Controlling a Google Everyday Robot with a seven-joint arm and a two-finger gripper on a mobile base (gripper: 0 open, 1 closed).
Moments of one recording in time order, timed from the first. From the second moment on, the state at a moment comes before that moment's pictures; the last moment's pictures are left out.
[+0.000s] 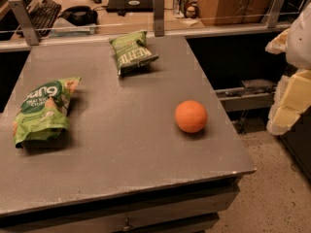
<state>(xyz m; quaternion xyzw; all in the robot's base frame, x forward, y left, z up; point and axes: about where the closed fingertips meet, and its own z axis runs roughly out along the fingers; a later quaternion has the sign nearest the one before) 0.438 -0.217 0.976 -0.60 0.78 -0.03 0.16</state>
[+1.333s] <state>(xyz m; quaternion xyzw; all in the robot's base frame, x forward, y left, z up) 0.461 -0.133 0.886 -0.63 0.74 0.04 0.22</state>
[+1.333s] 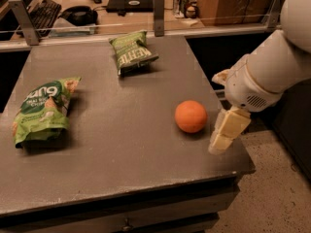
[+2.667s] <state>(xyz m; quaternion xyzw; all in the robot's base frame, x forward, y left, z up) 0.488 -0.088 0.857 -0.61 0.74 0.11 0.27</state>
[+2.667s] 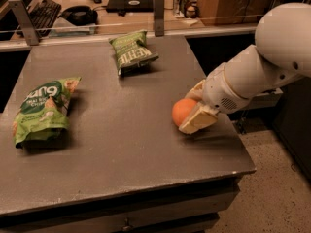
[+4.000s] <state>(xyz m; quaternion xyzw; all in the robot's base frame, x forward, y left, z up) 0.513 -0.041 0.887 -0.62 0.70 0.15 0.32</state>
